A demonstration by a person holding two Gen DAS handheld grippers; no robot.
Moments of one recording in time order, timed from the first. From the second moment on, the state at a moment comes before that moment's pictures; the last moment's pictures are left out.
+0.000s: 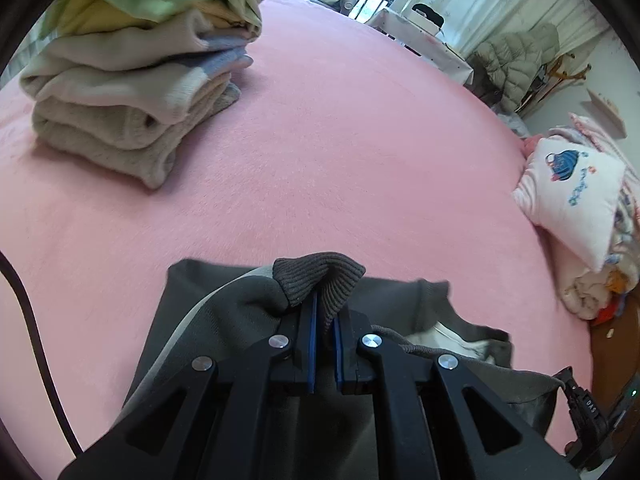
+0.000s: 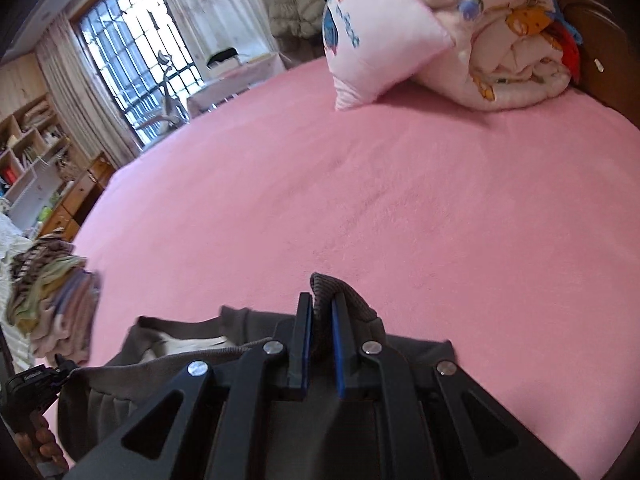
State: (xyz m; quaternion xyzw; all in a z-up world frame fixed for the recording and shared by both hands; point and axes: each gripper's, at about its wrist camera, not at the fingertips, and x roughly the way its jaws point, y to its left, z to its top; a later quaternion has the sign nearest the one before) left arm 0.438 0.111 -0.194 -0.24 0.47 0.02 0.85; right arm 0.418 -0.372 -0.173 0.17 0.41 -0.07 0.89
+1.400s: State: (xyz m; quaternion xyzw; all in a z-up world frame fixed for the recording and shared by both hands) left arm 0.341 0.089 -0.254 0.02 0.44 0.08 0.89; right arm 0.299 -0.272 -0.217 -0.02 0.47 0.05 0.88
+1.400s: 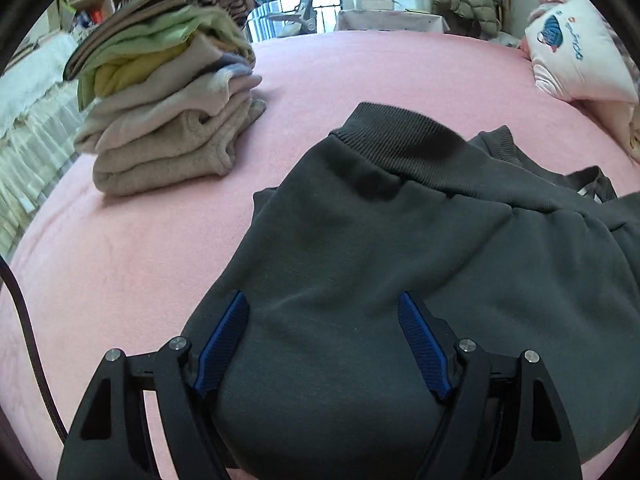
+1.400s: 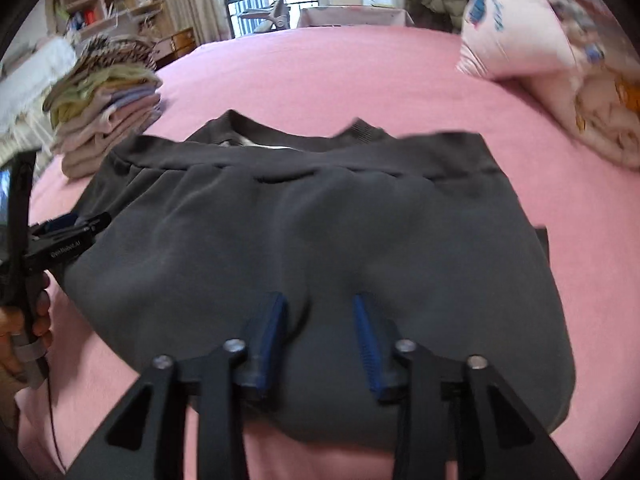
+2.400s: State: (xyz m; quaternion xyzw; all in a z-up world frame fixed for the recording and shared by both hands) left arm 0.324 0.124 -0.190 -0.07 0.48 0.03 0.87; right arm 0.265 -0.304 -0.186 0.01 0.45 -0.03 0.89
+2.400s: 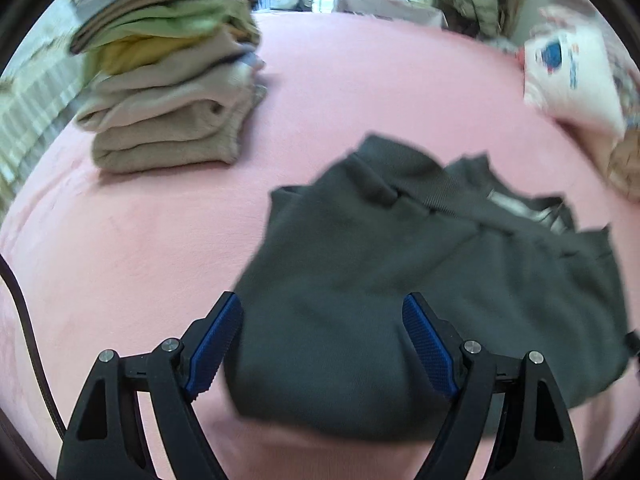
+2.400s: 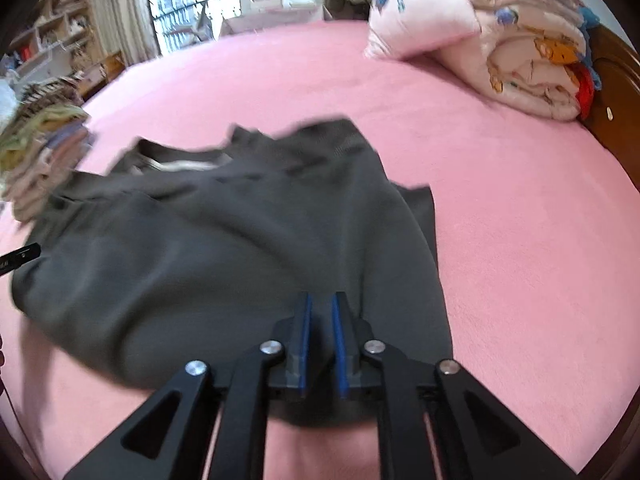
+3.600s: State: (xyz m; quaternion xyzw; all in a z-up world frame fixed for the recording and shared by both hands) left arm 0.162 0.201 -0.222 -0.28 0.53 -0.04 0.80; right arm 0.143 -0.146 -0.137 0.04 0.42 0.08 0.90
